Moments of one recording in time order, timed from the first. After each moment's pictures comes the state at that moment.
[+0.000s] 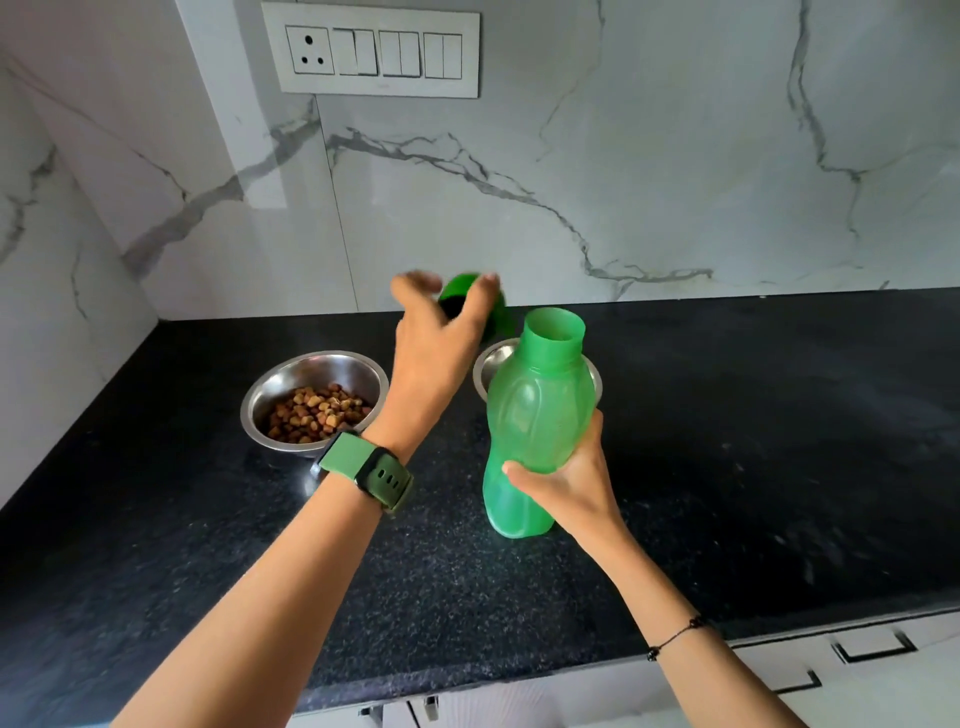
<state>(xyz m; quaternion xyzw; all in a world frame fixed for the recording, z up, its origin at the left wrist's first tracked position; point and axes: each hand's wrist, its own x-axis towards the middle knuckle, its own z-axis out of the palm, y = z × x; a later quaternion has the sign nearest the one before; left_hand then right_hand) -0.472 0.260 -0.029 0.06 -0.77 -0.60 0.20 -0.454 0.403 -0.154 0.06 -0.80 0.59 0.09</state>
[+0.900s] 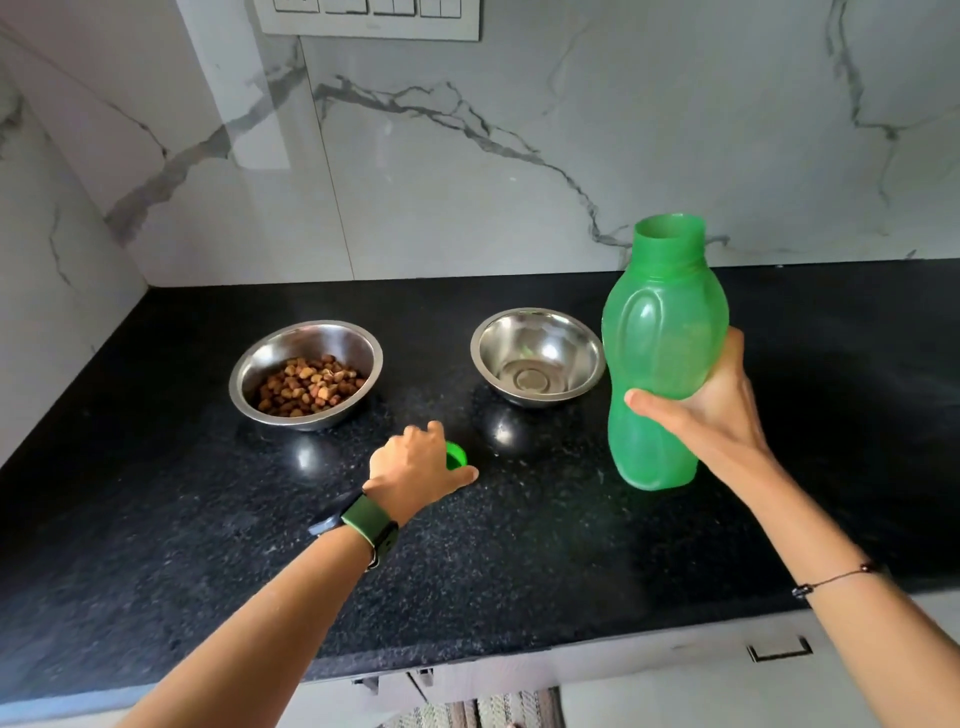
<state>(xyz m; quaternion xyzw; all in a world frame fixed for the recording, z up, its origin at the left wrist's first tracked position) -0.462 0.240 -0.164 0.06 -0.99 -0.08 -0.10 -0.474 0.501 -0.094 0.02 -0.87 0.47 0.14</state>
